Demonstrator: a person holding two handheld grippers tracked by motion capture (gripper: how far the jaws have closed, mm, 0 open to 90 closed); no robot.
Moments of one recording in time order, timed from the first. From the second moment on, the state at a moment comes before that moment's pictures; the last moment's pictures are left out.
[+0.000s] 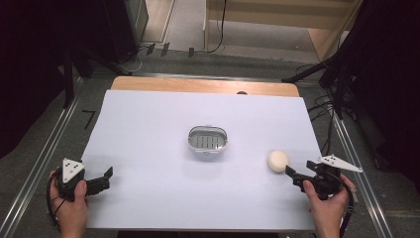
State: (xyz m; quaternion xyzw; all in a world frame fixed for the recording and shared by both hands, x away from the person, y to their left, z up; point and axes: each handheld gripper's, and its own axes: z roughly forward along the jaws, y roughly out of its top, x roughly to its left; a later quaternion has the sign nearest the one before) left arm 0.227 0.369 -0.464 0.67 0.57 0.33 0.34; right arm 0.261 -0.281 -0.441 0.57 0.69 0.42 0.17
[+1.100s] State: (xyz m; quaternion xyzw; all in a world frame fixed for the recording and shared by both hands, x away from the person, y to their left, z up) left arm 0.227 0.370 -0.463 0.67 0.57 0.33 0.34; right arm 0.307 -0.232 -0.465 0.60 0.71 0.33 0.17
